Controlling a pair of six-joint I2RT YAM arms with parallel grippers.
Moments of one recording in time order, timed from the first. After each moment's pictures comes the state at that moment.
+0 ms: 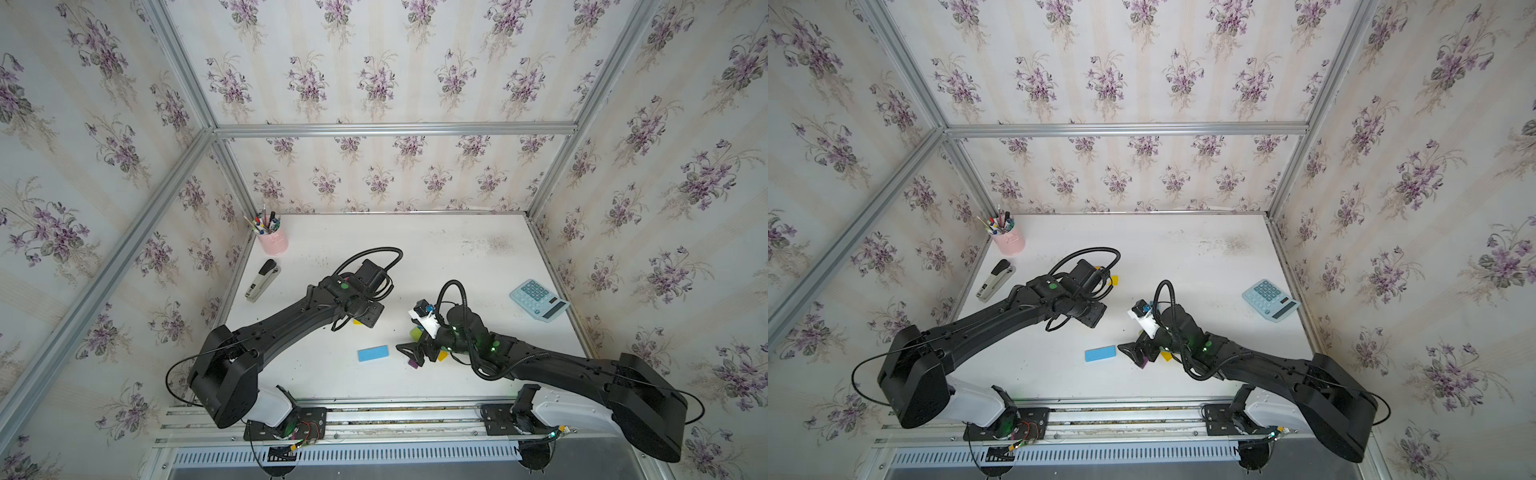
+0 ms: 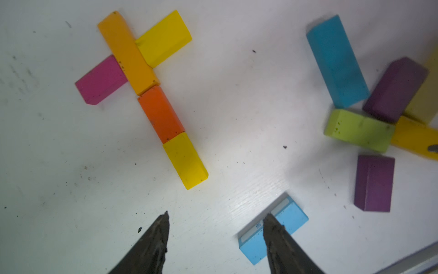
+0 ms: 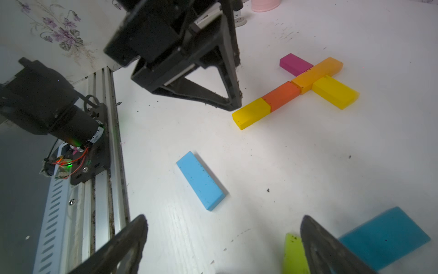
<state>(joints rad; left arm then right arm) -0.70 1.46 1.08 -0.84 -0.11 -0.03 0.92 1.11 0.41 0.21 -0.28 0.10</state>
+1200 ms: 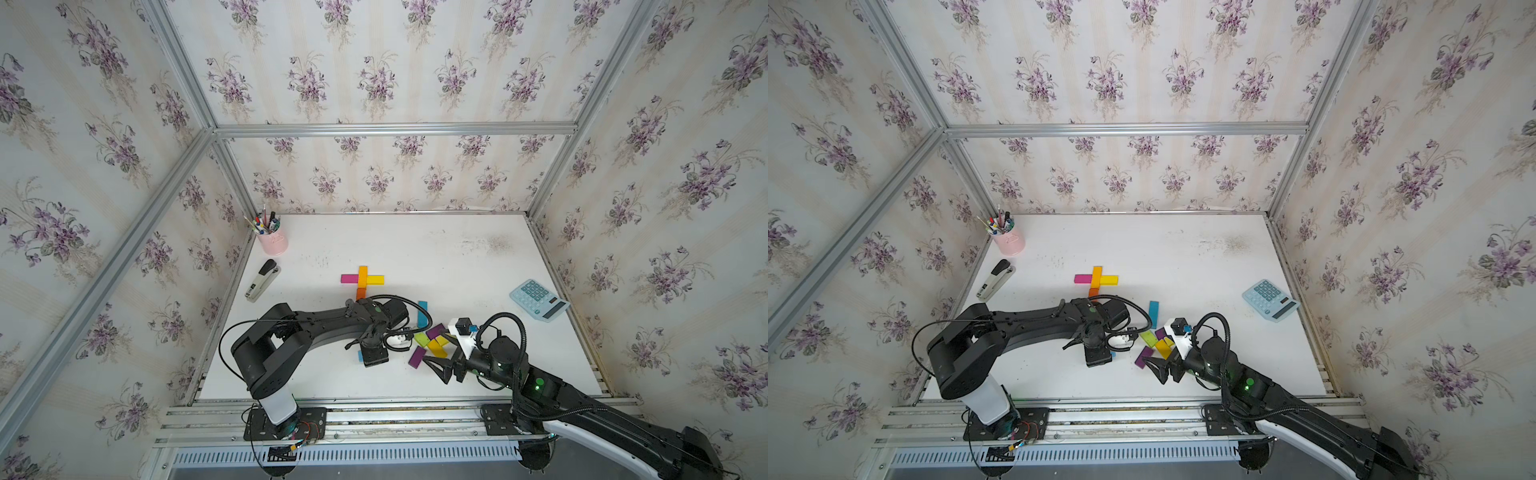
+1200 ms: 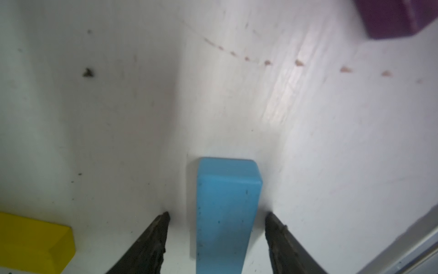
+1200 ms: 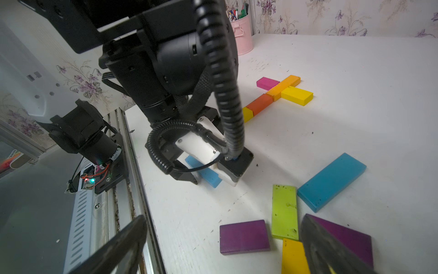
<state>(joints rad) -0.87 1.71 0.99 -0.83 -0.04 0.42 0.93 0.52 0.12 0.11 -0.15 0.26</state>
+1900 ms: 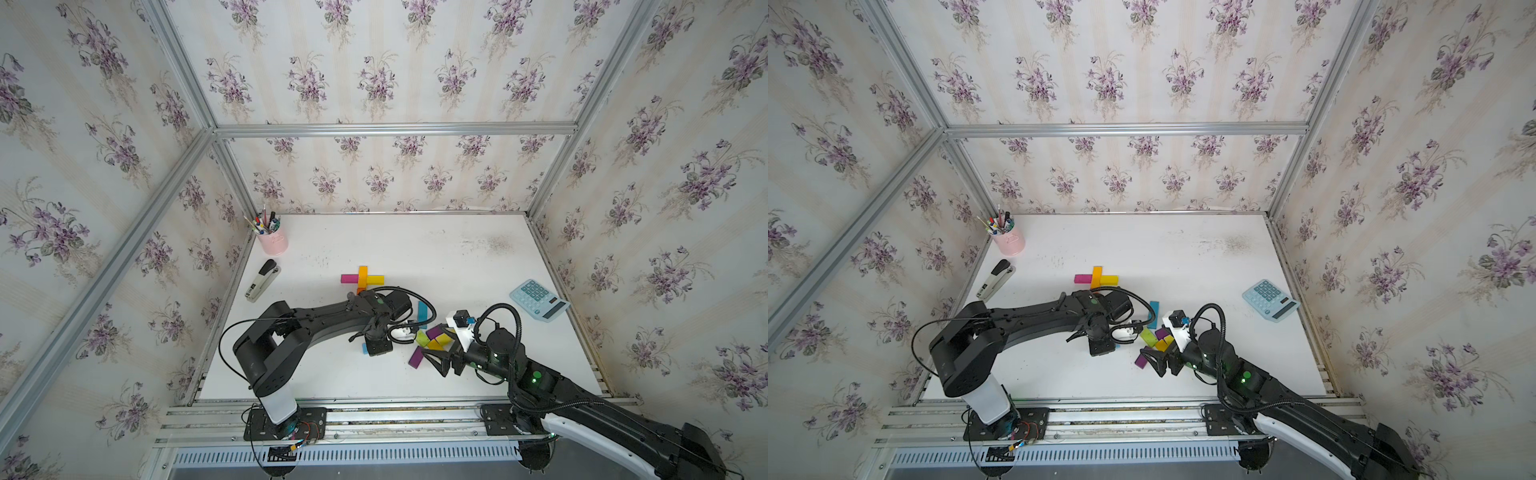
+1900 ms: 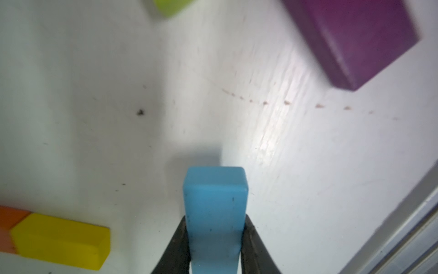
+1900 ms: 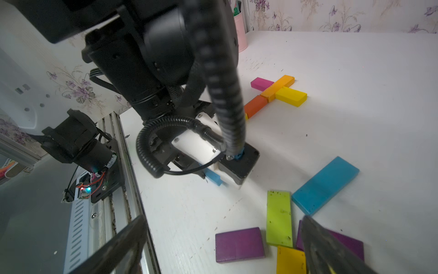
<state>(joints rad) -0.85 1.70 1.12 -0.87 0.01 0.49 0.88 0.66 0.22 0.11 -0.18 0.25</state>
